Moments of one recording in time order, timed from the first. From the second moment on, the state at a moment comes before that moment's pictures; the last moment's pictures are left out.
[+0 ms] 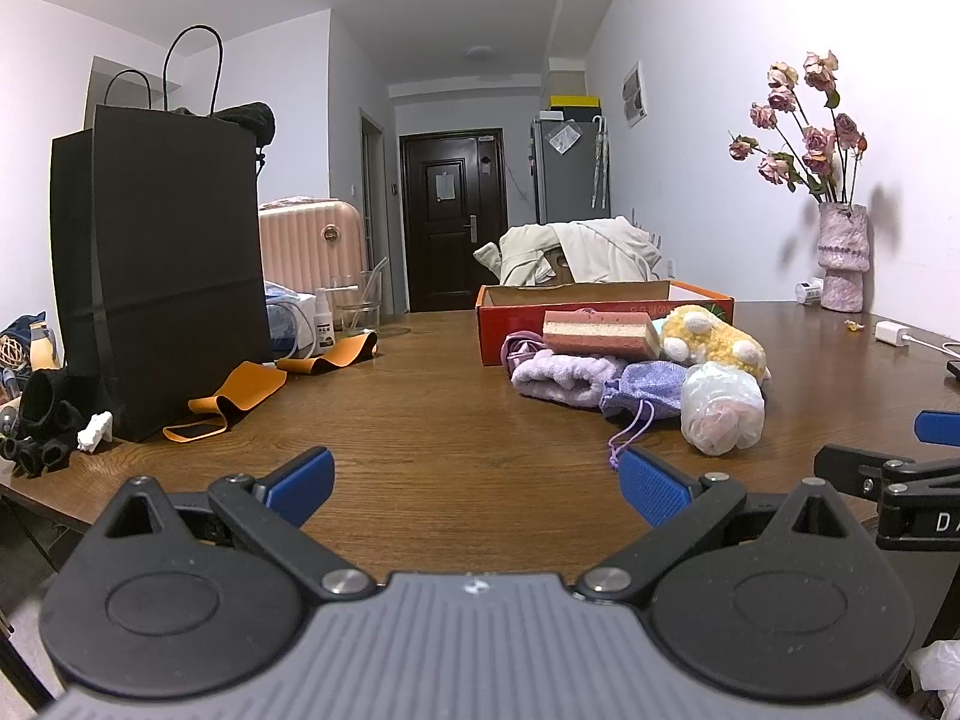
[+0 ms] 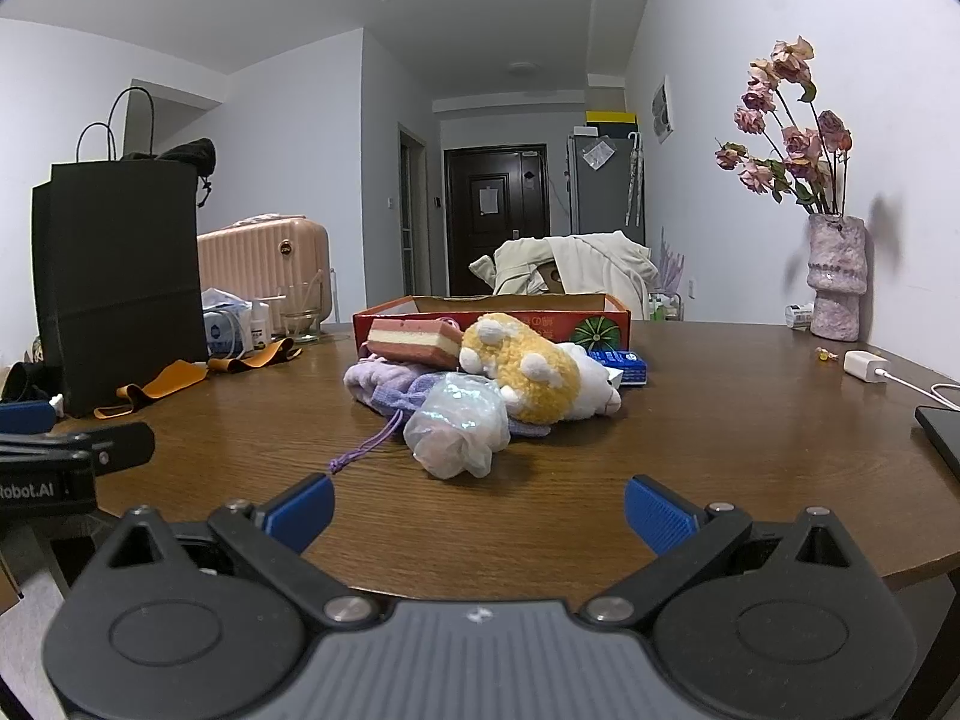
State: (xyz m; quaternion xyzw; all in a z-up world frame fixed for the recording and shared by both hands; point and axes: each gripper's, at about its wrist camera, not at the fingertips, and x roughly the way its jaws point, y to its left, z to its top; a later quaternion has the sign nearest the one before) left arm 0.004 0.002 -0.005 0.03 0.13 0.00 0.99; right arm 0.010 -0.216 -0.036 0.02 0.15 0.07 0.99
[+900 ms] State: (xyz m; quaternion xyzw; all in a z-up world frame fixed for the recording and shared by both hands) left arm 0.068 -0.022 0.004 0.05 0.15 -0.03 0.99; right arm 0.078 -0.228 -0.035 0.06 0.19 0.08 0.98
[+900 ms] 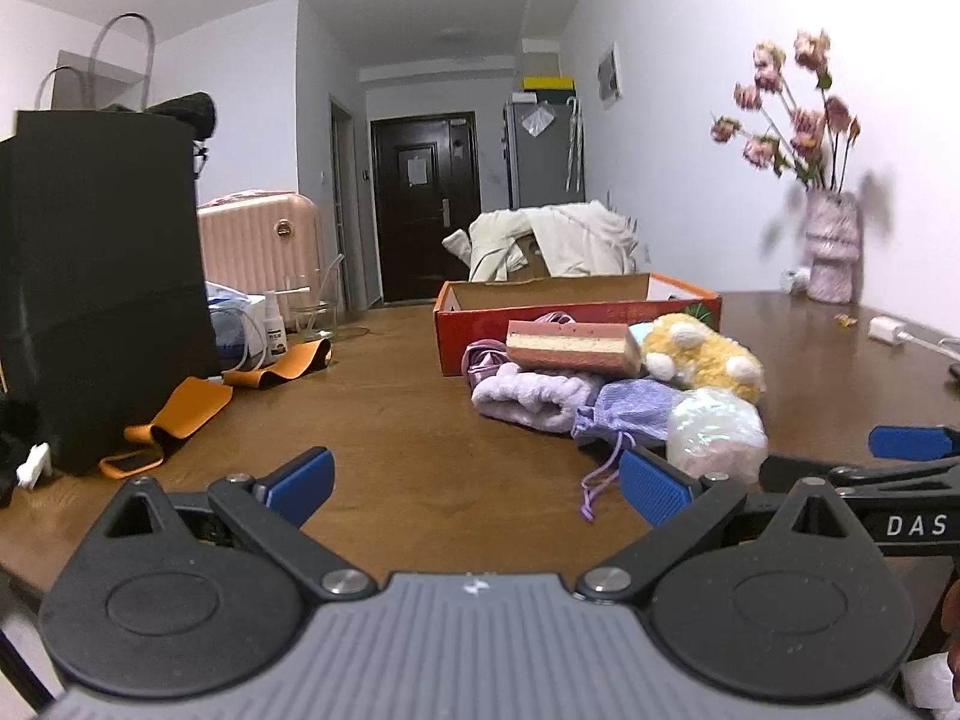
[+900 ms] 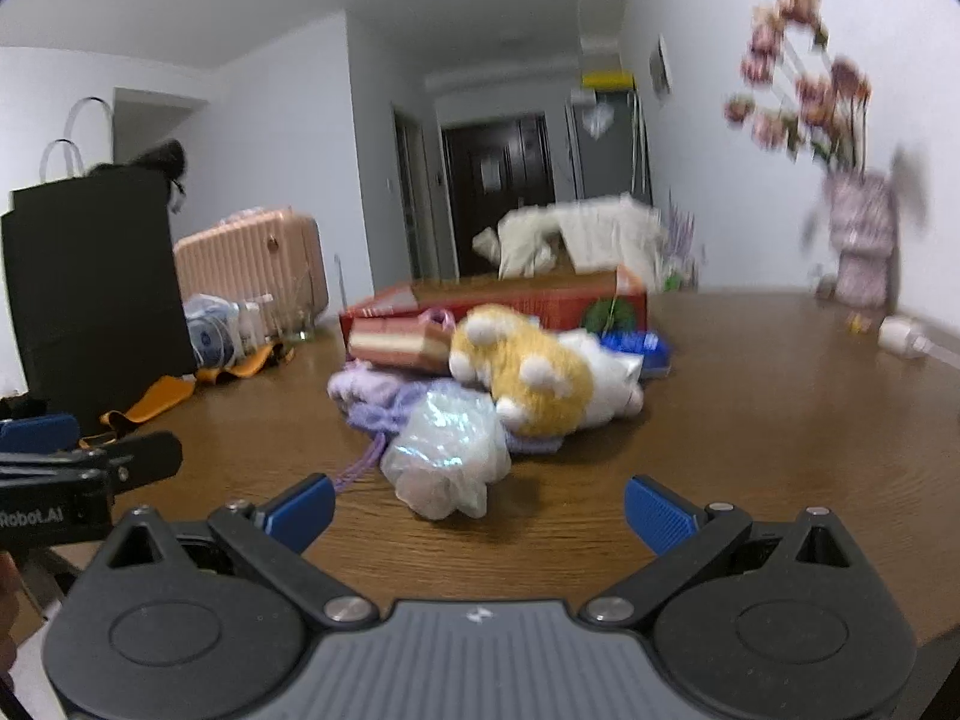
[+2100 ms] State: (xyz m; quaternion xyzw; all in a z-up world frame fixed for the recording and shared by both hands) left arm 0.267 -0.119 0.037 -0.04 0.30 -0.24 0.92; right arm 0.253 -0.345 -0.034 0.28 0.30 0.12 0.91
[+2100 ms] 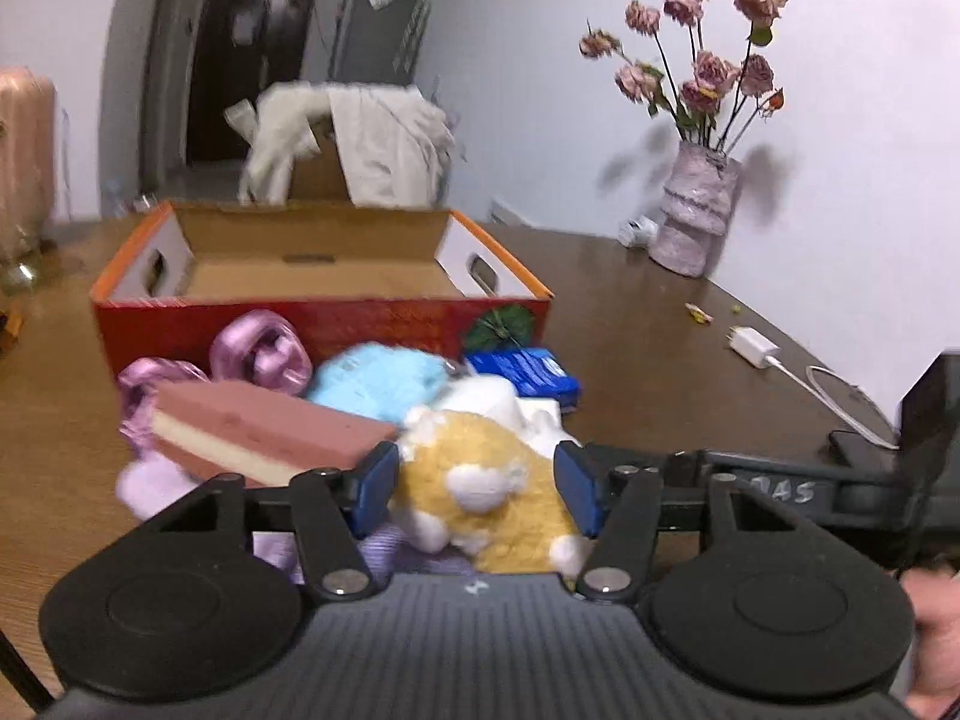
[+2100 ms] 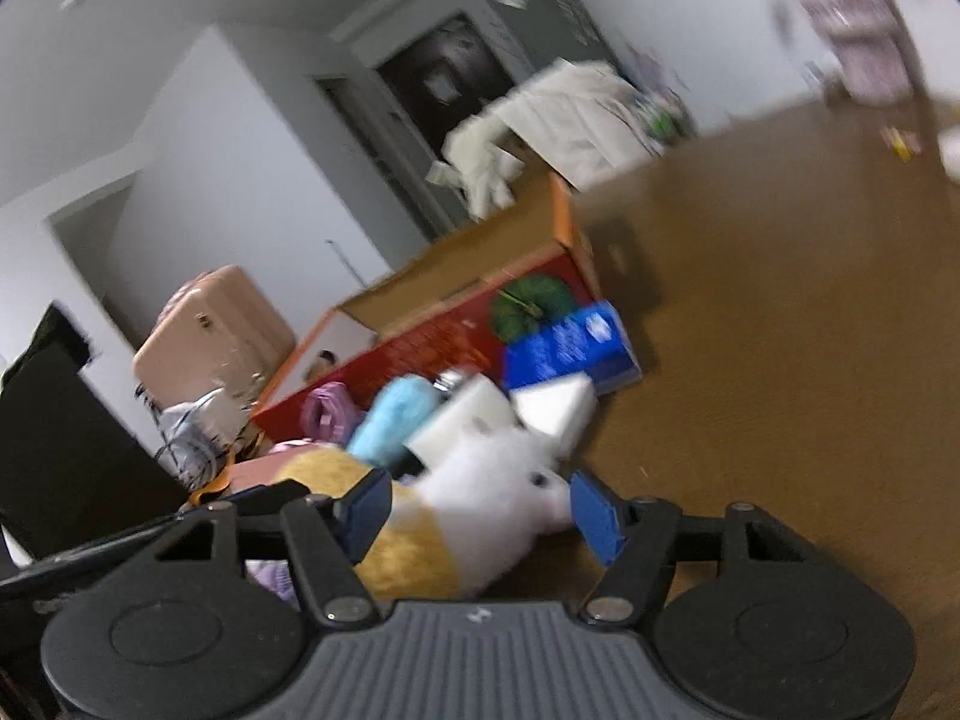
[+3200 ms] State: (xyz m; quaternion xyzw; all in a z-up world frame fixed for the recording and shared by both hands) left arm 0.335 -0.121 0.098 -0.13 0.31 -0.28 0.90; right arm 0.326 -0.378 0.058 0.29 0.23 0.15 0.92
